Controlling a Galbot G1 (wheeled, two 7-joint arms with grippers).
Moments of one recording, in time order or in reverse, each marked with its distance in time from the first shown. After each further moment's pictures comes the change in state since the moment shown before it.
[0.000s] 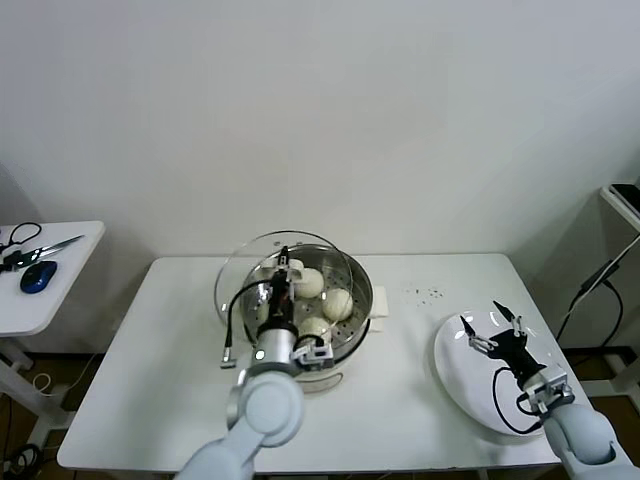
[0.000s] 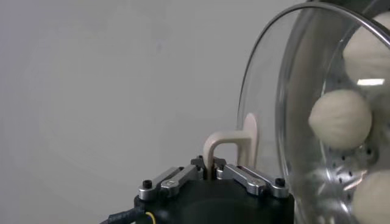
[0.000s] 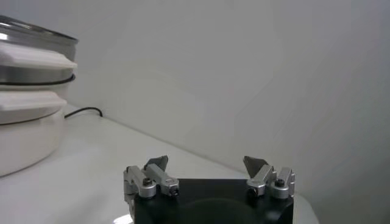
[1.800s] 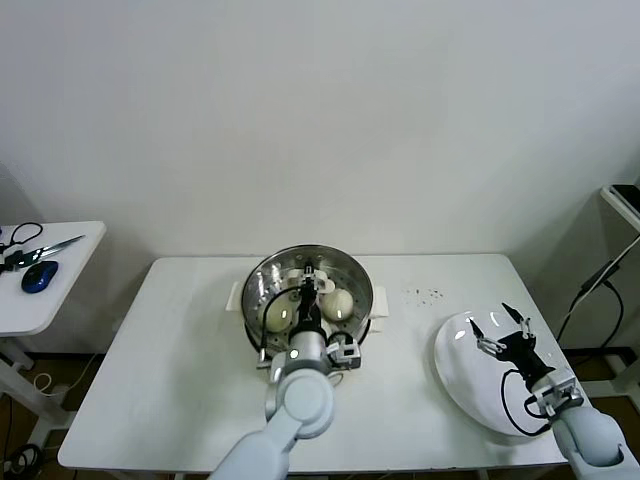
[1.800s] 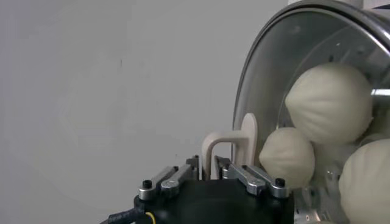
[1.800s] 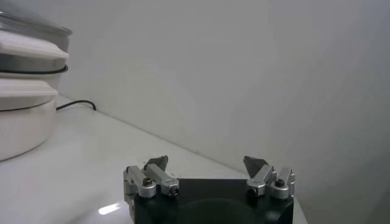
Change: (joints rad) left arm -0.022 -0.128 0.025 0.174 -0.006 -0.001 -0.025; right arm -0.002 0.009 0.039 -0.031 -0.032 0.021 -0.025
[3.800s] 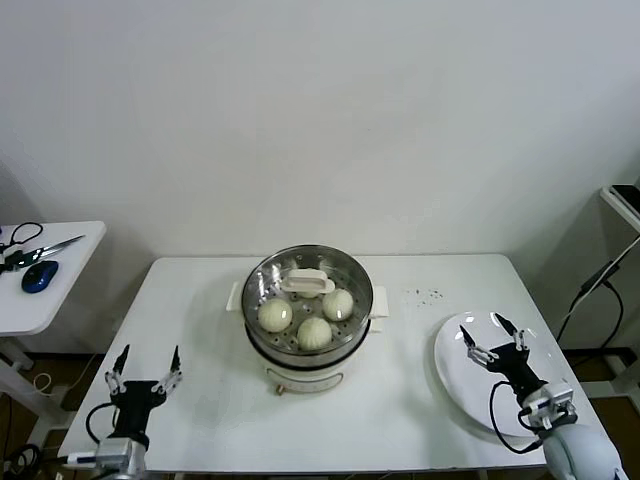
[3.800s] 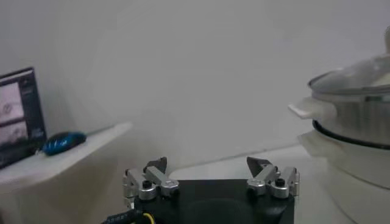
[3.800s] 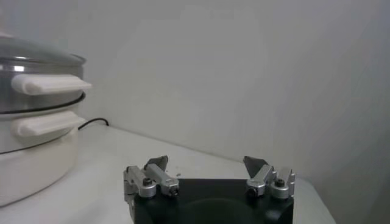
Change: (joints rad) left arm 0.696 0.013 -0.871 -0.180 -1.505 -0.792 -0.356; right arm -0.125 0.087 0.069 0.191 0.045 -0.127 0.017
